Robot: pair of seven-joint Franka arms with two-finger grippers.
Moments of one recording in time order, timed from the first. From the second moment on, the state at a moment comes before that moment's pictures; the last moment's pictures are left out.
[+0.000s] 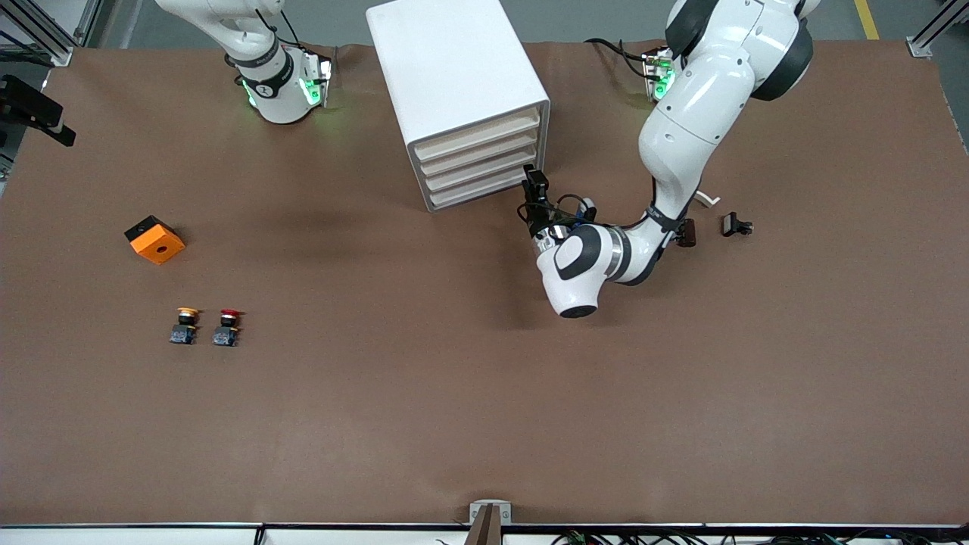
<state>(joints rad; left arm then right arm) -0.41 0.95 -0.22 -1.50 -0.70 1.35 -2.08 -0.04 -0.15 -0.07 -1.58 0.03 1.40 -0.09</state>
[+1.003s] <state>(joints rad) -0.47 0.95 -0.24 -1.56 -0.70 1.34 -2.09 -0.05 -0.13 -0.08 -1.59 0.02 1.40 -0.09</state>
